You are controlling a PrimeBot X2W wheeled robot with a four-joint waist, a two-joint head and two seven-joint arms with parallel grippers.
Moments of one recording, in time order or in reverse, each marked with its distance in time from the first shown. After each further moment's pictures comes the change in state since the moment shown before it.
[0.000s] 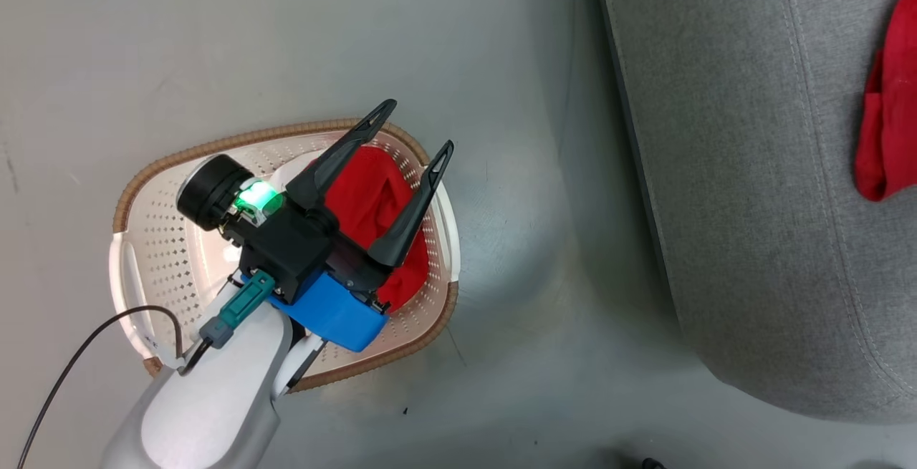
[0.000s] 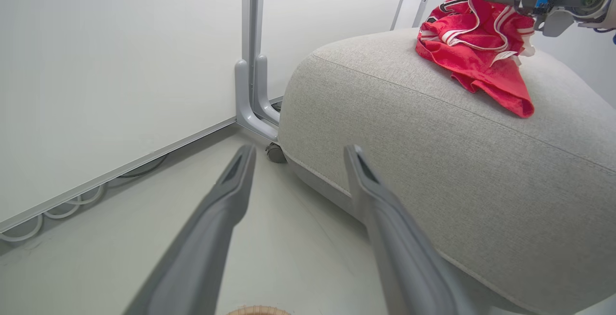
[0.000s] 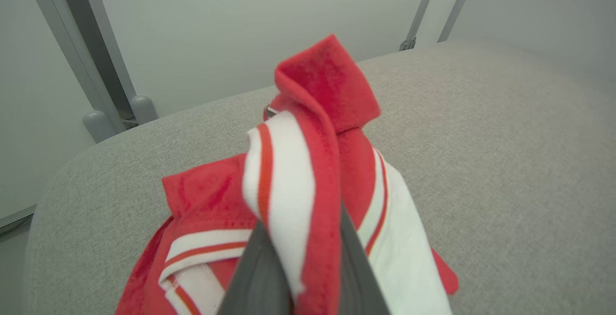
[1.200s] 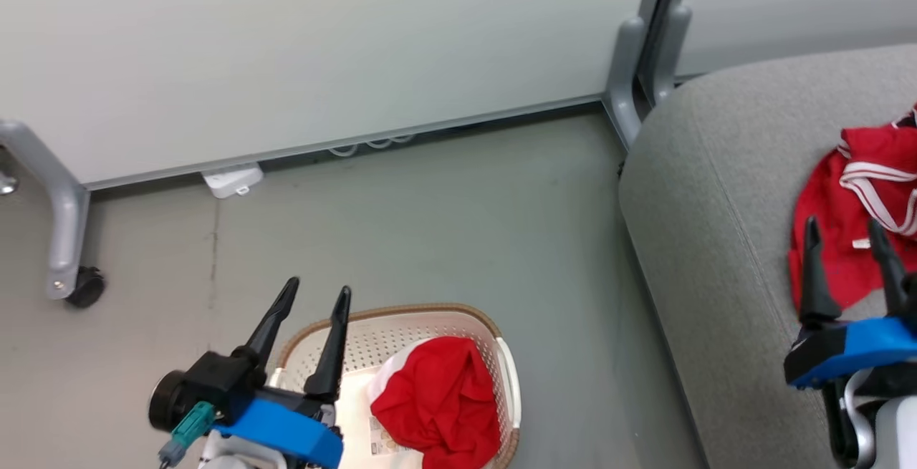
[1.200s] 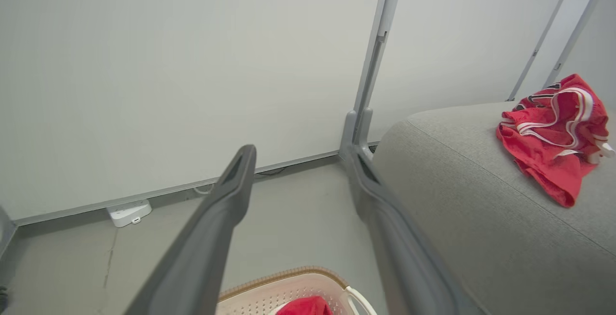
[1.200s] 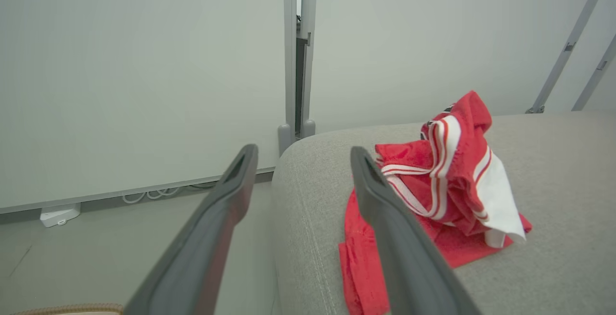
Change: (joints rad) left arm 0.419 -0.161 0.323 0.125 -0.030 0.000 0.000; right arm 0.739 0.250 0.322 -0.479 -0.054 0.000 -0.052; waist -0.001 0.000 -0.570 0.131
